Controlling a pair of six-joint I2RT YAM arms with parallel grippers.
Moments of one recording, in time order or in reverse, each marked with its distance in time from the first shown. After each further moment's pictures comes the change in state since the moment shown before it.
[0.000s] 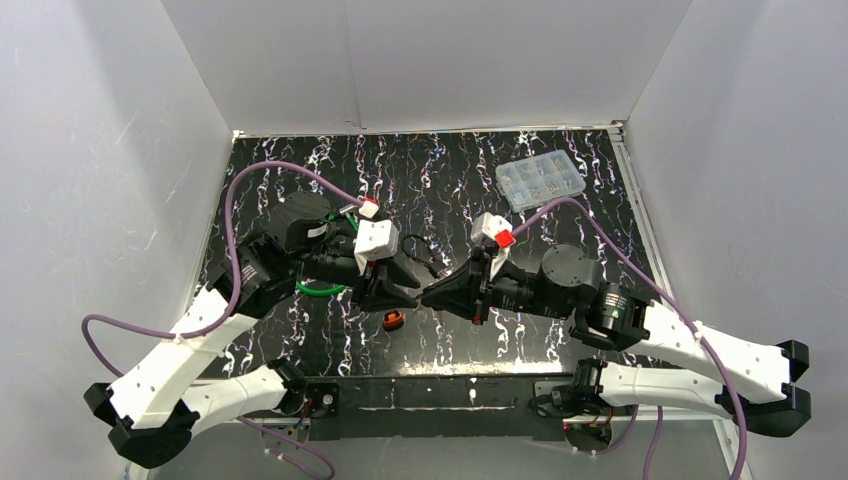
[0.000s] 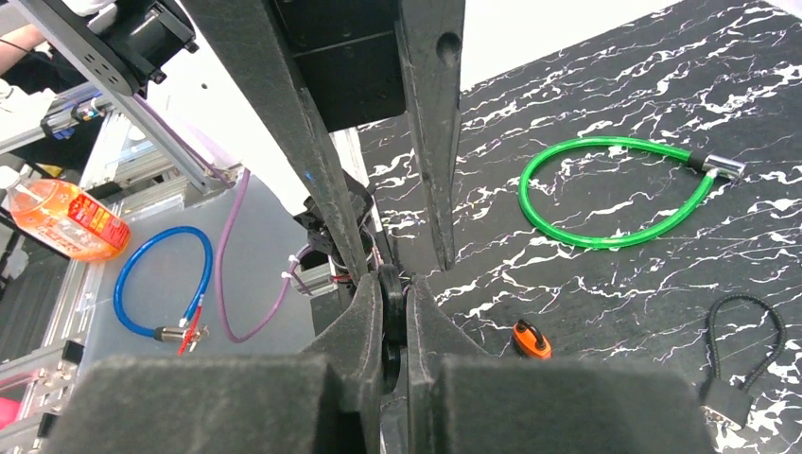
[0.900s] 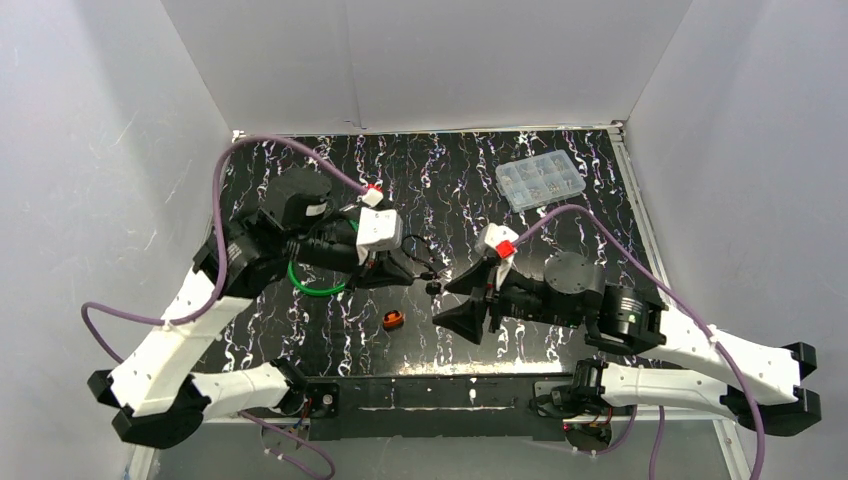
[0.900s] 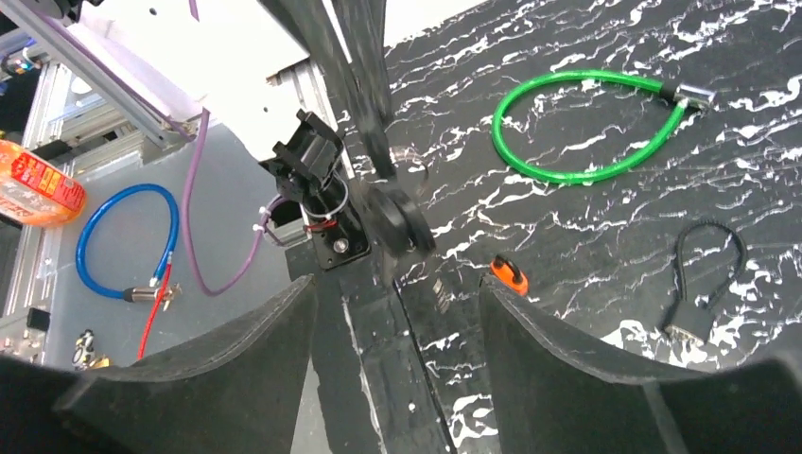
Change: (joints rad) left arm -0.005 0.128 0.290 -0.286 -0.076 0.182; right arm 0.037 -0.050 0.017 -0.194 0.093 -0.028
